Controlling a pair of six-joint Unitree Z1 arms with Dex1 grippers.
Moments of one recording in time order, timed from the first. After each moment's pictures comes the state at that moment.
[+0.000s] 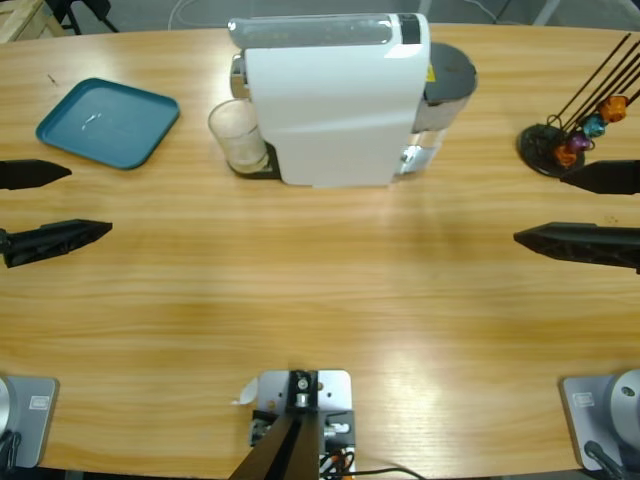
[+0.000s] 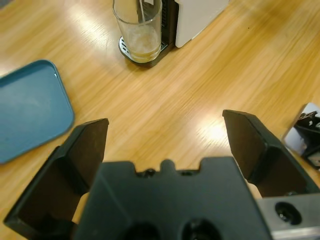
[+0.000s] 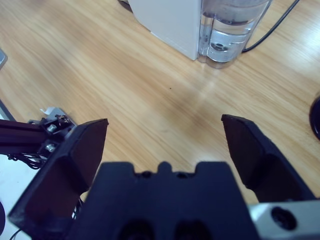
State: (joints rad) arm 0 -0.67 1.02 -0.58 0.23 -0.18 0.15; arm 1 0.60 1.03 -0.79 0.51 0.19 0.04
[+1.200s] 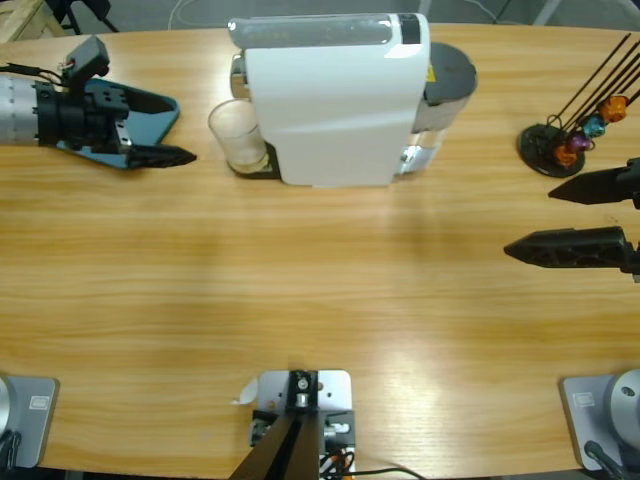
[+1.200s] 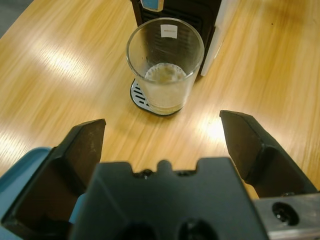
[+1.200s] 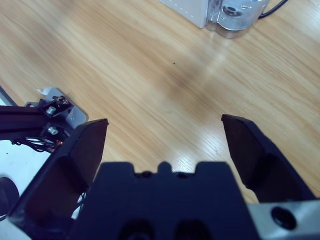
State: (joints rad) arm 0 -0.37 1.67 -0.75 -0.11 -0.60 0.61; arm 1 0.60 1.17 -0.92 0.70 0.22 0.03
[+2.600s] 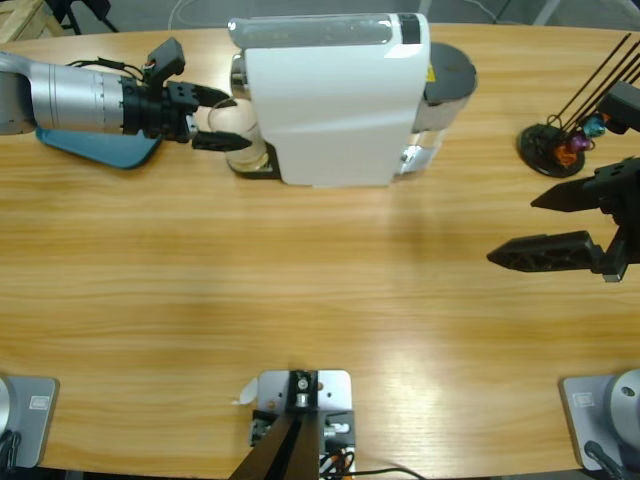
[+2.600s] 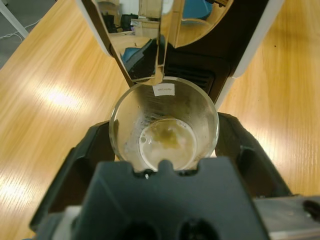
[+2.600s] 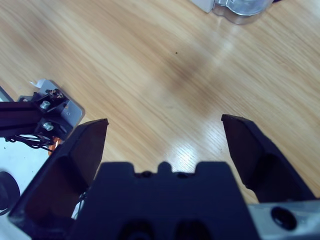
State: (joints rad) arm 0 -0.47 1.90 -0.81 -0.38 -0.67 0.60; arm 1 0.60 1.24 -0.92 0.70 0.23 0.02
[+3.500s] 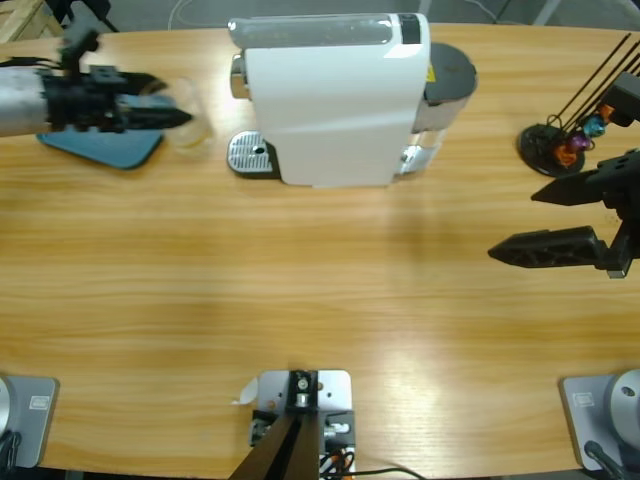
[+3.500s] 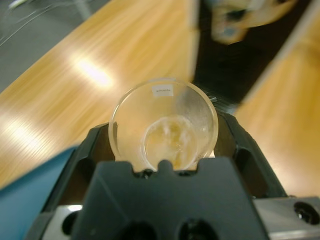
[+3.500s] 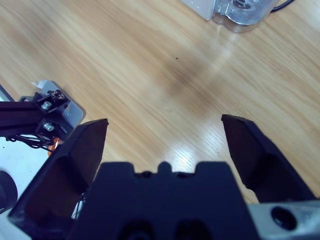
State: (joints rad) arm 0 -0.31 1.68 -0.63 -0.44 -0.54 0.43; arm 1 0.60 1.24 -0.94 0.70 0.23 0.00
